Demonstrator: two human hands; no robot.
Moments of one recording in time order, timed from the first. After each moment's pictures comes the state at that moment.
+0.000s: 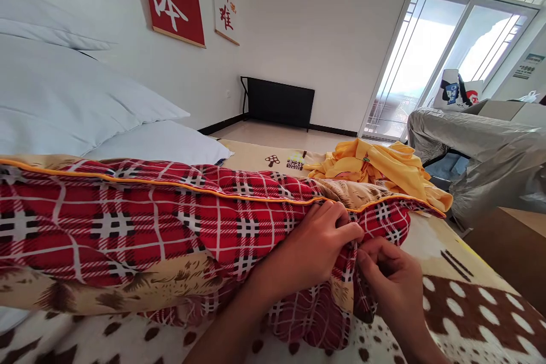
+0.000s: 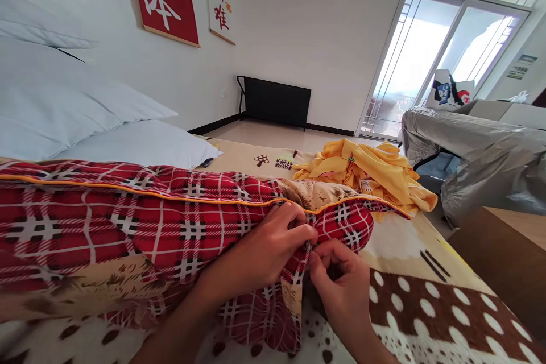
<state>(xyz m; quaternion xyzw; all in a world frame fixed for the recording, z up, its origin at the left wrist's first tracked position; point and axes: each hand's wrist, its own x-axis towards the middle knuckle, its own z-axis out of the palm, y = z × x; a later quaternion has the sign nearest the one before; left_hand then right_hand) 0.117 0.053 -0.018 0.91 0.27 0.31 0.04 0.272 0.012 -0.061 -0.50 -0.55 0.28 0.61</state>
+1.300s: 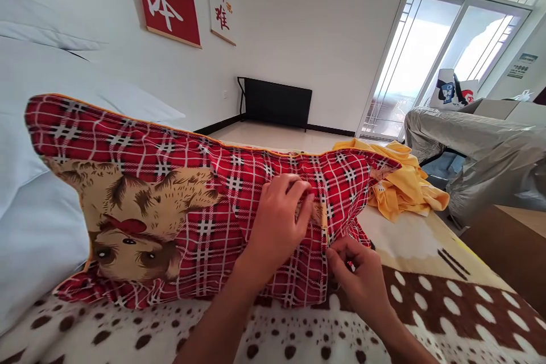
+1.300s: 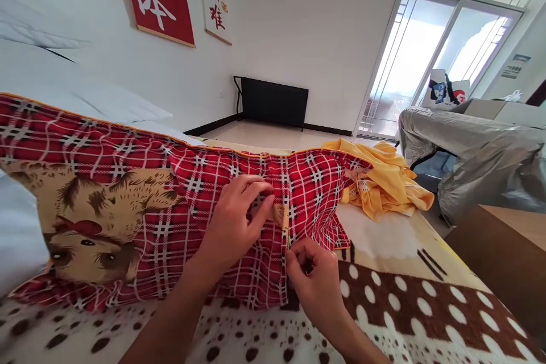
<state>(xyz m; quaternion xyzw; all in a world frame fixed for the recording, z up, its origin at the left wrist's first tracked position) 0.105 0.068 -0.024 0.76 0.44 0.47 -0.08 0.269 0.034 -0.089 -0.47 -0.68 0.25 0.50</state>
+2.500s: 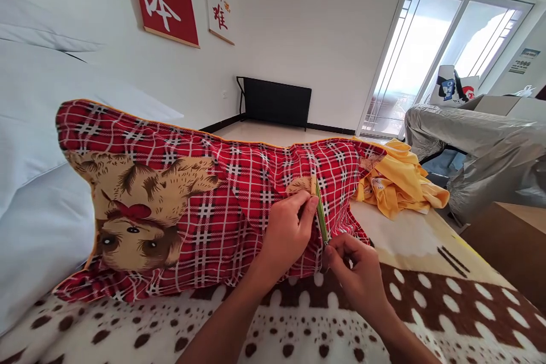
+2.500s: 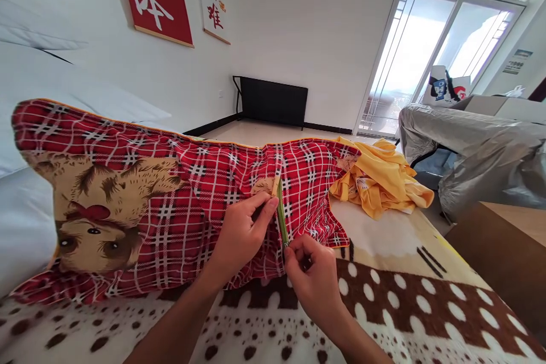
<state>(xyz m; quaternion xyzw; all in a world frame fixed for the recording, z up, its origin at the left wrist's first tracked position) 0.120 0.059 -0.030 0.71 0.45 0.51 0.15 0.268 0.035 -0.094 -0.45 -0.68 0.27 0.51</state>
